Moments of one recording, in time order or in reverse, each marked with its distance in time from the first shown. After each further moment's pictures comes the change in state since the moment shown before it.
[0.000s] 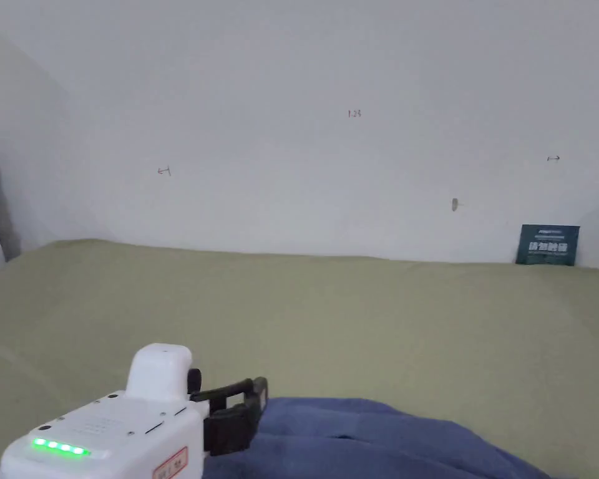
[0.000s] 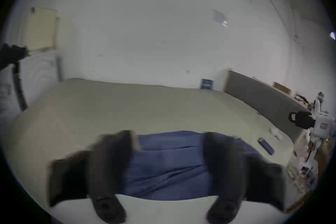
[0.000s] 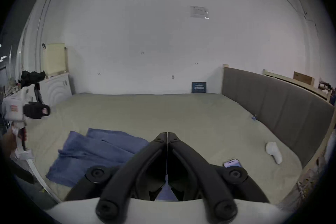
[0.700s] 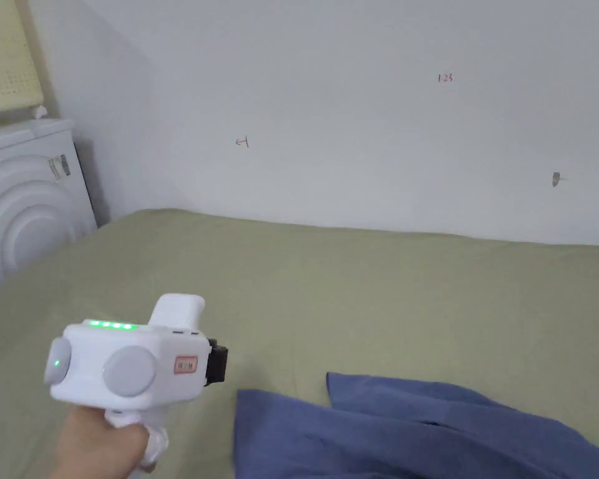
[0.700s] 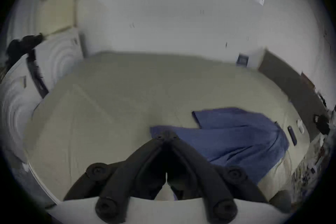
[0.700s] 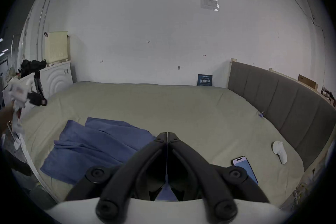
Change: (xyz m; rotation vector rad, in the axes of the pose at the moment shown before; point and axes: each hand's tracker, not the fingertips) left arm -0.100 0.034 -0.095 -0.426 0.143 0.005; right arm -0.011 -0.013 -0.035 -0.082 0.007 0.058
